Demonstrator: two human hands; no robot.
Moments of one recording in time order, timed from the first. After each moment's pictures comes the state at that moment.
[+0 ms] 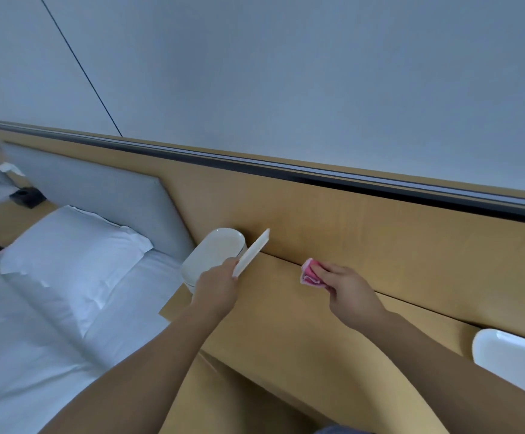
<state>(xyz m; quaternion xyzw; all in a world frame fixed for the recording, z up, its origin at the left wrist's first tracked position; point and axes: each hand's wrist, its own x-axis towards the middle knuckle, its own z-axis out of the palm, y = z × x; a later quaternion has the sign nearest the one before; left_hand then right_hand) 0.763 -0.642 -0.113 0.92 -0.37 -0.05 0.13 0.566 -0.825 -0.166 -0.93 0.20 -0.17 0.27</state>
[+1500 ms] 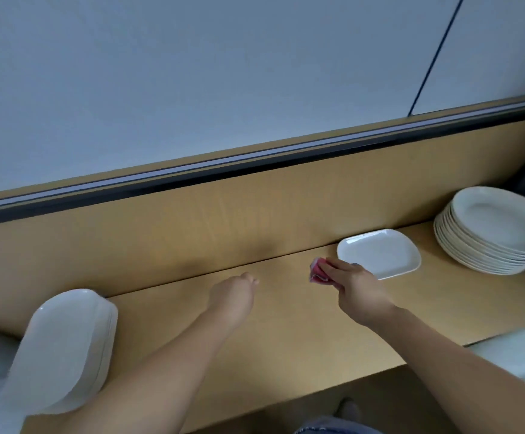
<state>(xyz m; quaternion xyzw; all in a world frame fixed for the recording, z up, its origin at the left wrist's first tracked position) 0.667 -0.800 -0.202 0.70 -0.71 -0.12 -0.03 0.404 -0.813 -0.197 -0.82 0.52 -0.18 0.16</state>
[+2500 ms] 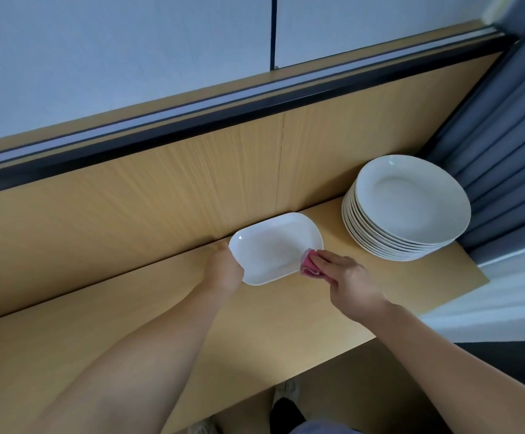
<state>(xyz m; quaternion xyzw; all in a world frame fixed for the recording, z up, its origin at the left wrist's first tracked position) 0.429 -0.924 -0.274 0.77 -0.53 -0.35 0.06 0.175 -0.863 -0.264 -0.78 0.57 -0.17 0.19</state>
